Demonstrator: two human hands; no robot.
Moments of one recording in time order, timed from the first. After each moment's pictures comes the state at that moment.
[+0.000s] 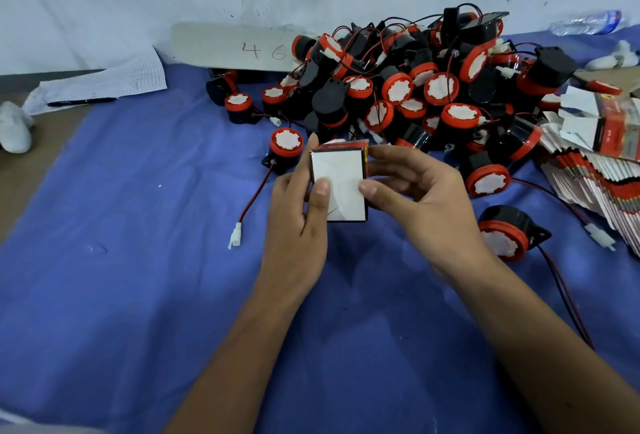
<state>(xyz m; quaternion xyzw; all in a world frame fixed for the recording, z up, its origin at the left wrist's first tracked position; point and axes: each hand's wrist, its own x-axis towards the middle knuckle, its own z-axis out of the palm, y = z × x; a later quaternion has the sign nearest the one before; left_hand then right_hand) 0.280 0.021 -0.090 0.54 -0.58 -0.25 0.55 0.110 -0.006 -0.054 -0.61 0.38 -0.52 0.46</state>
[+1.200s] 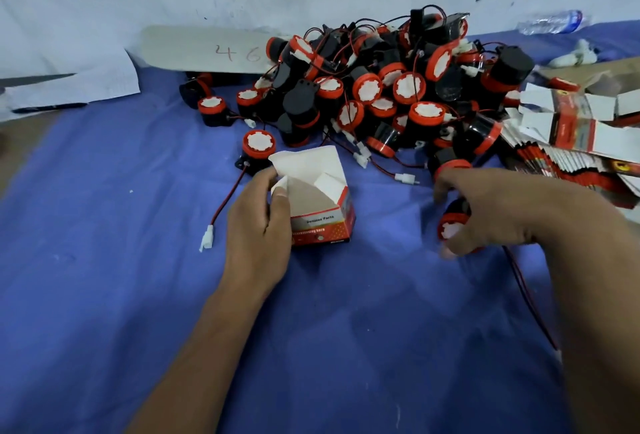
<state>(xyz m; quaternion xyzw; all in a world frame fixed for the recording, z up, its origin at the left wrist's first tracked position) 0.283 0.023 -0.085 0.59 -0.57 -0.18 0.53 0.011 -0.017 0.007 -0.74 0.64 0.12 0.18</state>
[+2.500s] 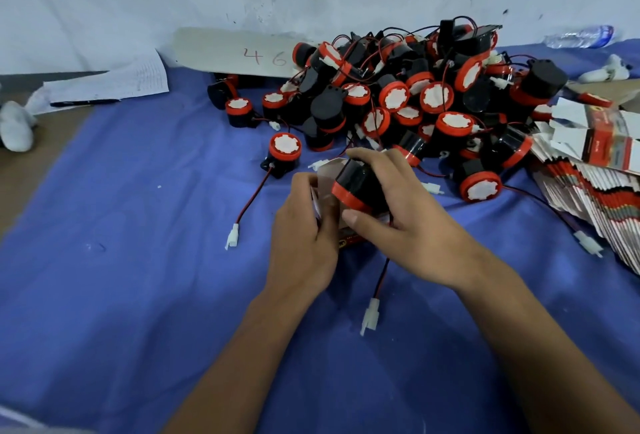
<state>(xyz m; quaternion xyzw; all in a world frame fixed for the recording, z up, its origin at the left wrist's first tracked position) 0.266 0.027 -0.088 0.55 -0.61 -0.19 0.53 0.104 0.000 -0.042 -0.83 0.38 -0.31 0.26</state>
